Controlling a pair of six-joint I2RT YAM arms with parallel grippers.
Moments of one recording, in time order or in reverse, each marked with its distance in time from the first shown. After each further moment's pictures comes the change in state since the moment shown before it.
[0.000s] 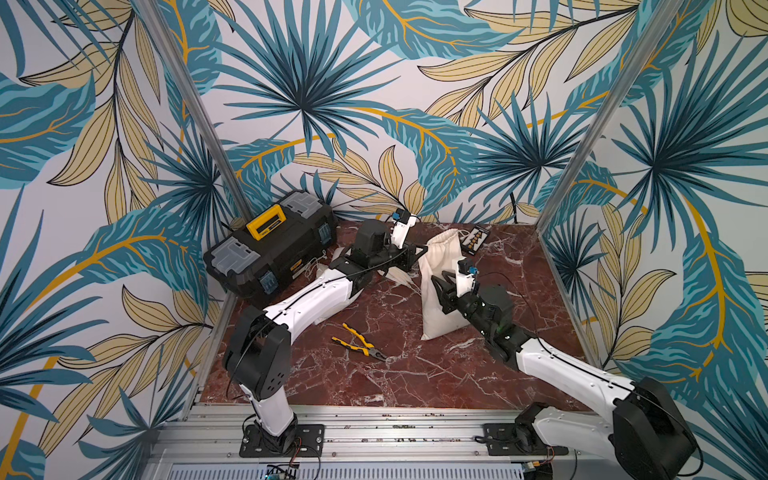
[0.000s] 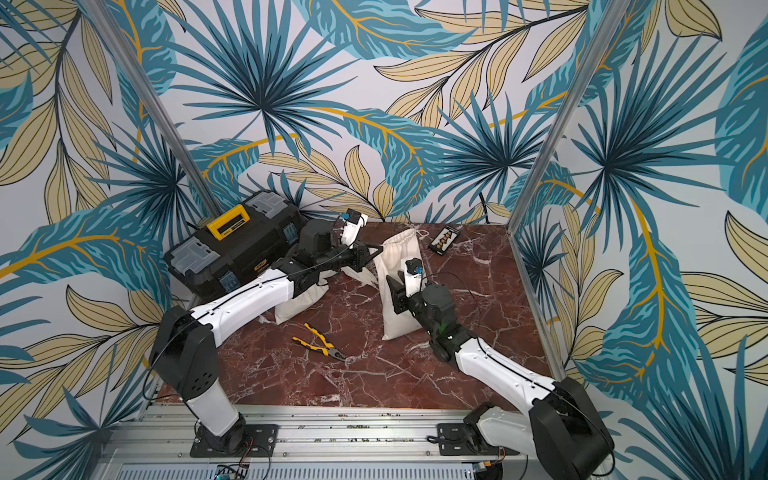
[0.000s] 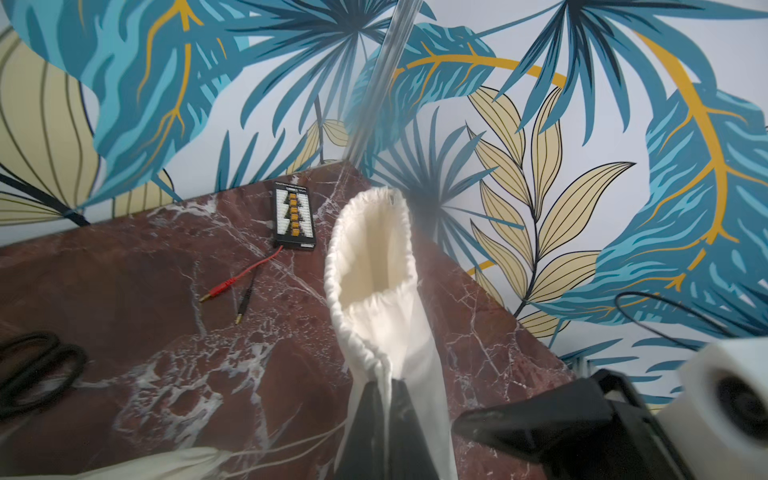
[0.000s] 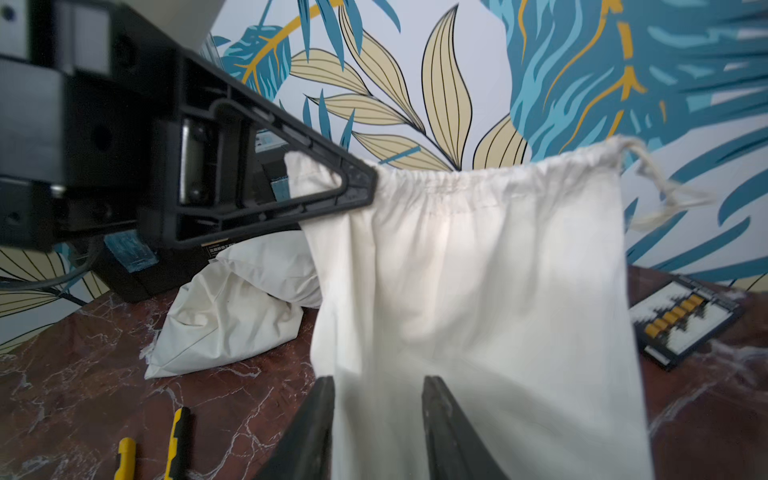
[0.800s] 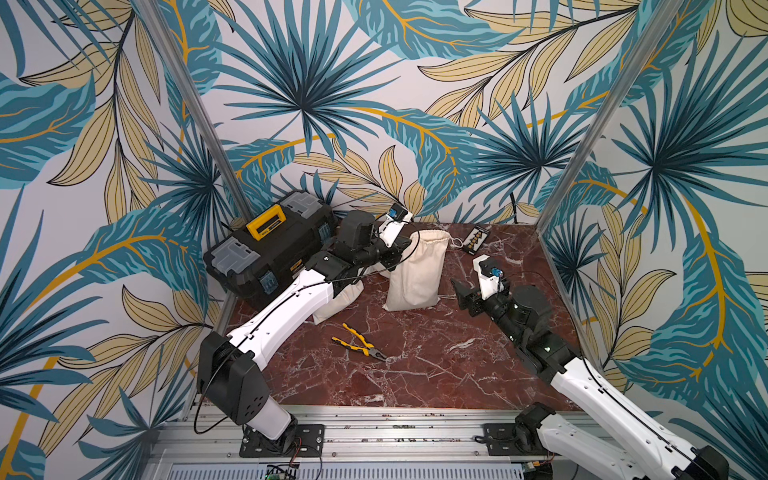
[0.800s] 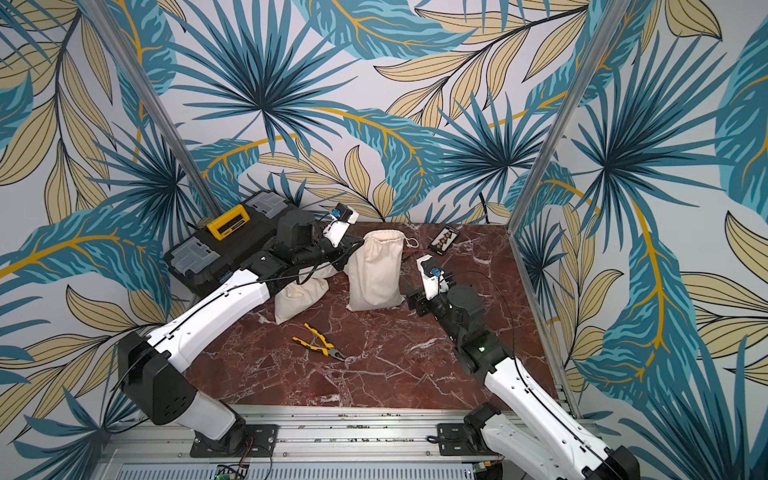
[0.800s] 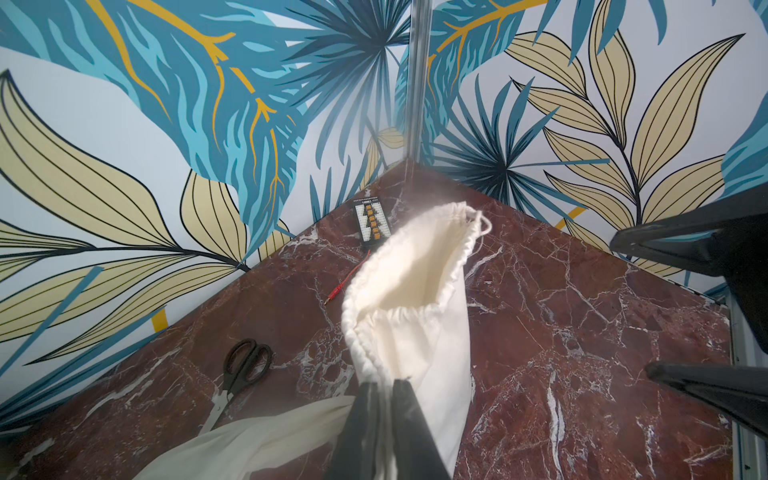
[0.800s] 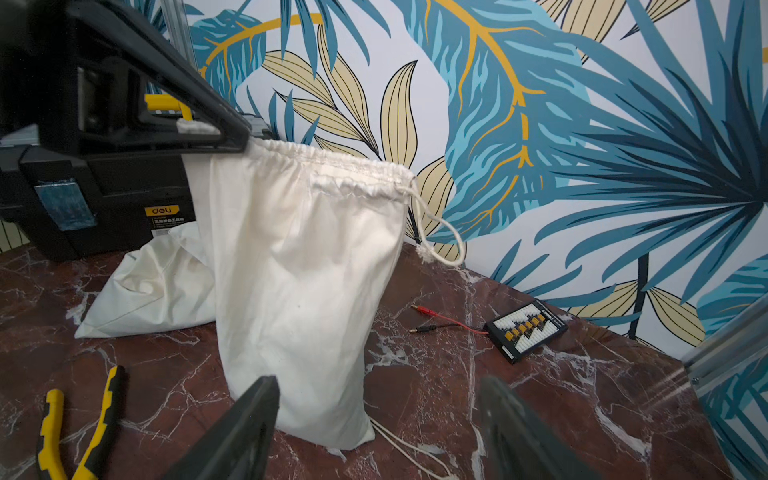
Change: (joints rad) left arm 0.005 -0.154 0.056 -0.262 -0.157 0.380; right arm -0.055 -0.262 0.110 -0.426 0.056 -0.236
